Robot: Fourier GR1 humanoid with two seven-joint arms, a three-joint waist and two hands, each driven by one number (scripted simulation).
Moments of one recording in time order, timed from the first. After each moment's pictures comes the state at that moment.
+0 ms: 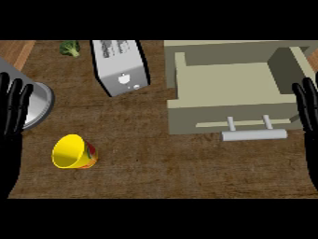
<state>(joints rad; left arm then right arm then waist) 0.00 0.12 0.00 -2.10 -0.01 0.01 -0.03 -0.01 -0.13 0.02 -2.10 -0.02 -0.01 -0.01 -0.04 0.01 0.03</state>
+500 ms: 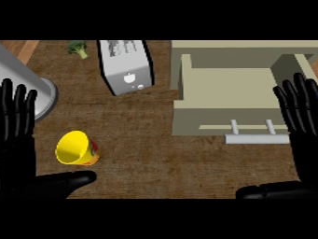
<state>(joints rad) 0.04 0.03 -0.05 -2.07 -0.05 0.20 -0.01 -0.02 -0.11 0.05 -2.08 -0.08 0.02 0.05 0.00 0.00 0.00</state>
